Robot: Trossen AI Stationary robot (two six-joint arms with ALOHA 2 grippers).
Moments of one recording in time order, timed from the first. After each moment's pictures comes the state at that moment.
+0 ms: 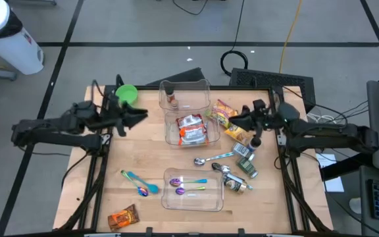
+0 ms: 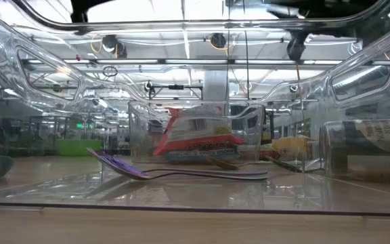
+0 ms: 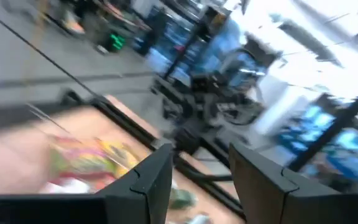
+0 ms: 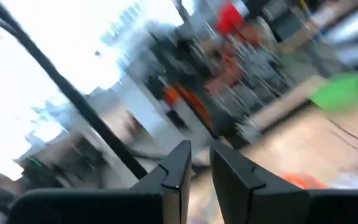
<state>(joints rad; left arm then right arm) 0.06 0.63 0.63 0.07 -0.09 -0.64 -0.27 0.79 0.36 0.72 -0.30 0.76</state>
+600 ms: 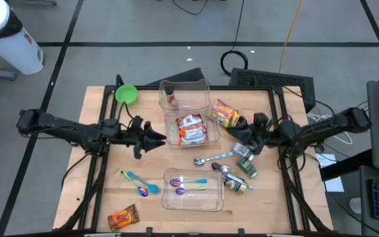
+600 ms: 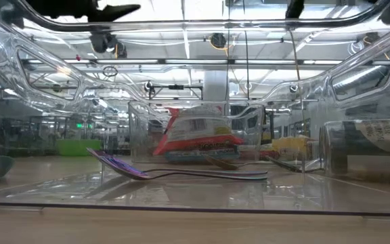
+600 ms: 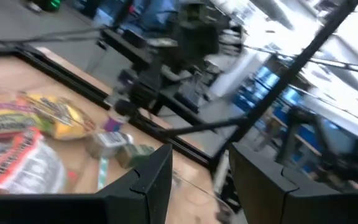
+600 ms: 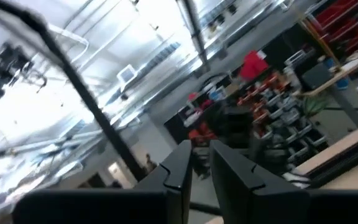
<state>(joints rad) -0.11 0.93 0.46 0.53 -0.05 -0.60 0.22 1.00 0.49 0.94 0.22 0.59</state>
